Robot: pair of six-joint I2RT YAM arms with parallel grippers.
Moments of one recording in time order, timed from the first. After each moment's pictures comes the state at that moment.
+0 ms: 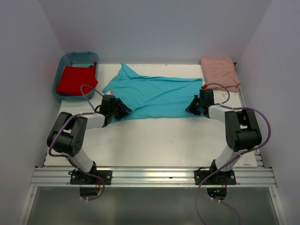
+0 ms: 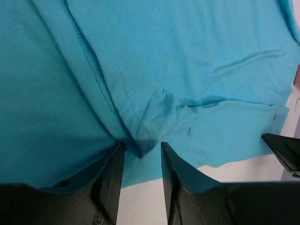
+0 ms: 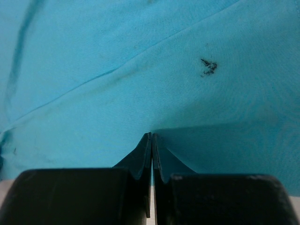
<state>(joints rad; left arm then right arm) -0.27 1.66 0.68 0.27 0.15 -0.87 0.13 1.72 0.84 0.04 -0.14 0.63</state>
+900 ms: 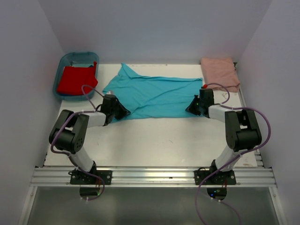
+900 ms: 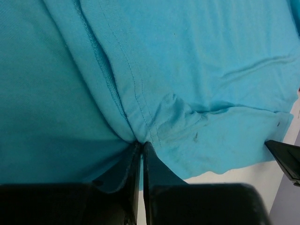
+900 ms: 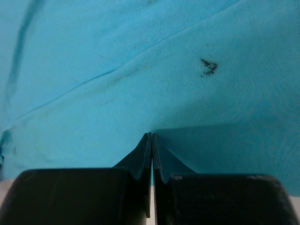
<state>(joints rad) -0.27 1.70 0.71 0.25 0.14 -0.91 0.13 1.72 0.84 0.04 -0.14 0.63</state>
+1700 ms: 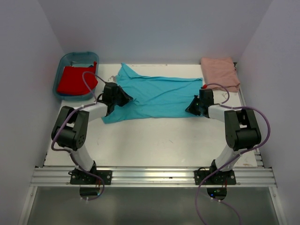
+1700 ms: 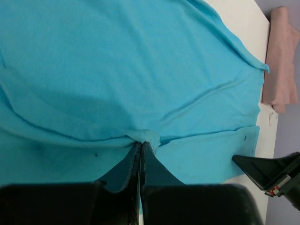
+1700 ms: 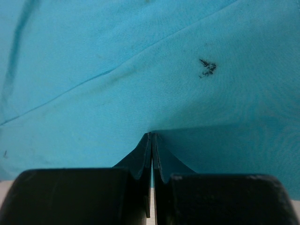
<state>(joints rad) -0.27 1.72 0.90 0.24 0.14 -0.84 0.13 1.73 0.84 0.04 -0.14 0.62</state>
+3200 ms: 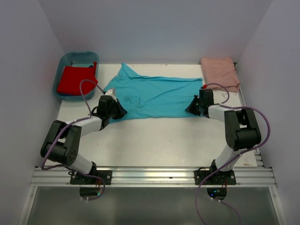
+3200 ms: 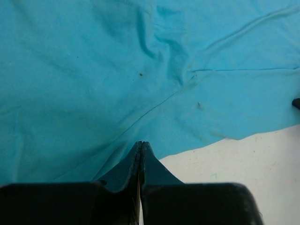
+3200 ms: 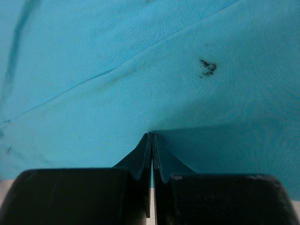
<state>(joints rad) -0.27 1.52 0.64 0.23 0.15 -0.59 0.13 1.73 0.84 0.04 -0.14 0.62</state>
